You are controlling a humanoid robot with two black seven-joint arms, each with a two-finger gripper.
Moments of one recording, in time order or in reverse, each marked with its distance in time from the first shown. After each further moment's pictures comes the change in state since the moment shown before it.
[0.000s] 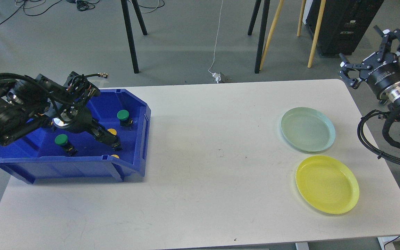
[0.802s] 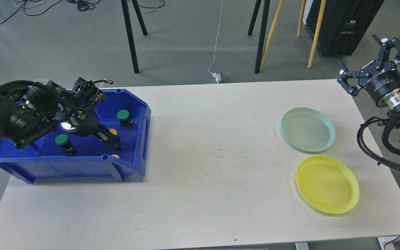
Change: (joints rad) left arm 0.038 -0.070 -0.002 0.088 -0.002 0.029 0.000; right arm -0.041 0.001 0.003 0.005 0.001 0.000 0.002
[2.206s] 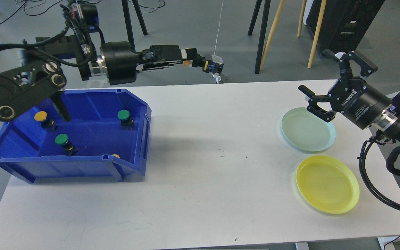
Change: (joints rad) left arm 0.105 0.020 -0.679 -0.457 -0.627 -0.029 0.000; right arm -0.248 -0.251 0.009 0.748 -0.289 0.000 0.031
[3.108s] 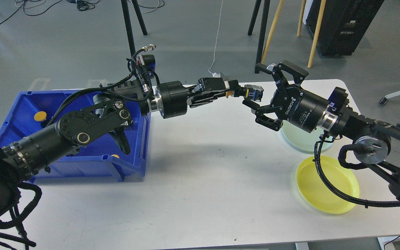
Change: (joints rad) left arm 0.089 -0.214 -0.009 0.151 -0.033 0.052 0.000; right arm 0.267 0.168 -0.315 -0.089 -0.001 -0.021 0.001
